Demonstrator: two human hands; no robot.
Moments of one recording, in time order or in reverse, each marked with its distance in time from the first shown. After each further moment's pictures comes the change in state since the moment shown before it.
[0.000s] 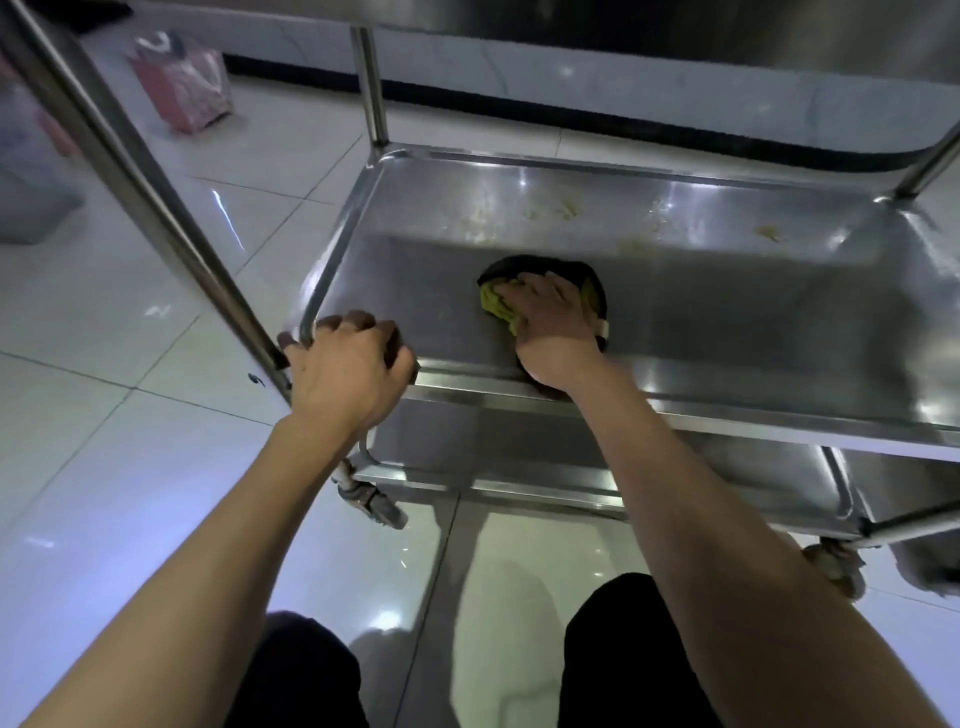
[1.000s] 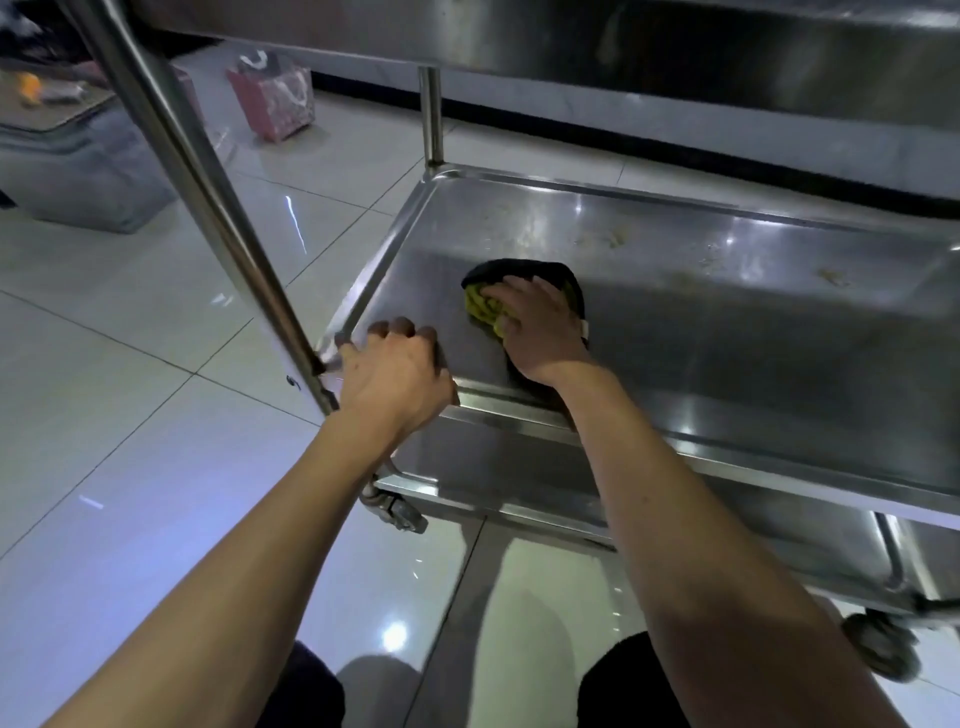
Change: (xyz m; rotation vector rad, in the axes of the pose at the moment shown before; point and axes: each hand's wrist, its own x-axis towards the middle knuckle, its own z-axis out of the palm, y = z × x) left_hand 0.008 -0.001 -0.010 -0.035 -0.086 -0.049; right_hand 0.047 -0.050 0.018 0.054 0.027 -0.232
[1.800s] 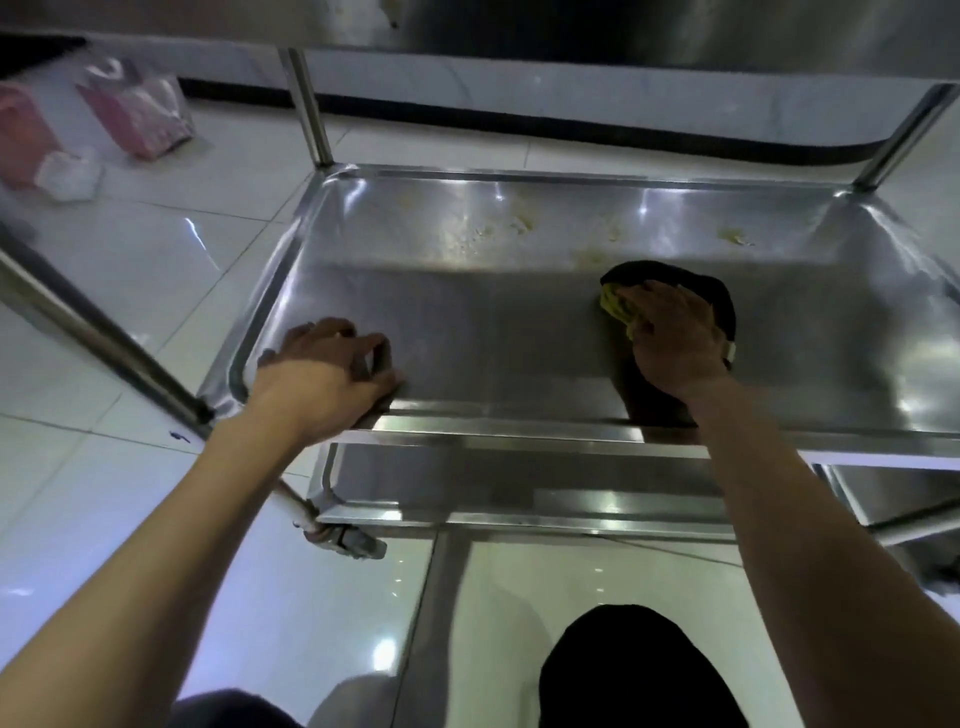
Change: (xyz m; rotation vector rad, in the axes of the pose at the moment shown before) left_hand 0.034 0.017 -0.003 0.051 -0.147 0.209; right_hand -0.102 0.179 -0.078 -0.141 0.100 0.496
